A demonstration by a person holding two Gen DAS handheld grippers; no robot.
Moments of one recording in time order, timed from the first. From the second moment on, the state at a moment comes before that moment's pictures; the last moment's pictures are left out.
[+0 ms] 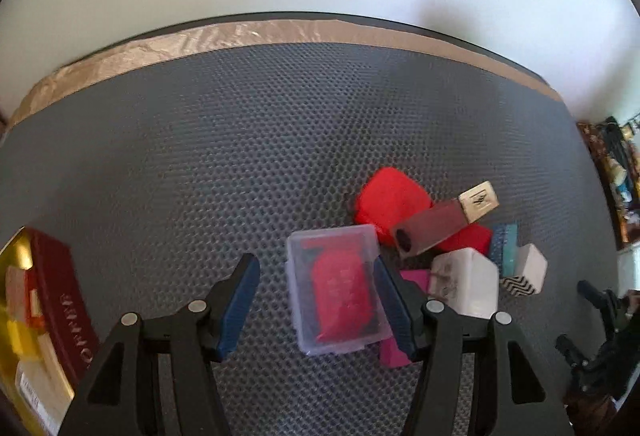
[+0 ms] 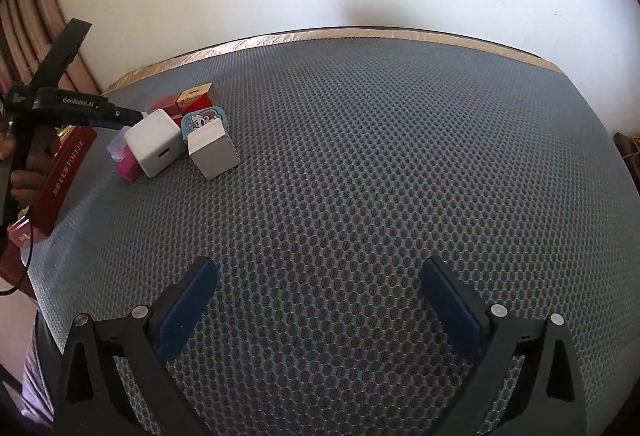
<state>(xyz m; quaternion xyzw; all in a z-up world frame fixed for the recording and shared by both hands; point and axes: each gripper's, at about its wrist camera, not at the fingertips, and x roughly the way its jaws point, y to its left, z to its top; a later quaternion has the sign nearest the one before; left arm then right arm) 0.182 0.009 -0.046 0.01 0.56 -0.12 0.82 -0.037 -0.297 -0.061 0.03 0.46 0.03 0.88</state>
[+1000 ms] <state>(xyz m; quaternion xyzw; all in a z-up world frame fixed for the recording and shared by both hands) 0.051 0.040 -0.011 -0.07 0.50 -0.07 0.86 0.058 -0.163 -0.006 -0.17 0.41 0.31 0.84</state>
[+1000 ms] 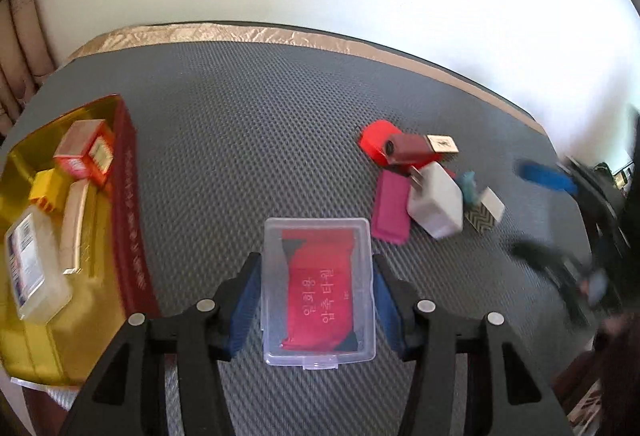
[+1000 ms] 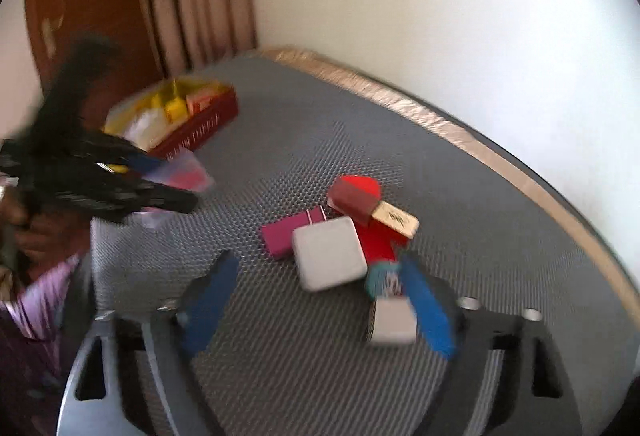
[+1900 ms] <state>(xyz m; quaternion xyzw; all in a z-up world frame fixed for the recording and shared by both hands) -0.019 0.098 0.031 -0.12 0.45 -0.05 0.88 0.091 -0.145 -0.049 -0.18 0.52 0.31 0.78</state>
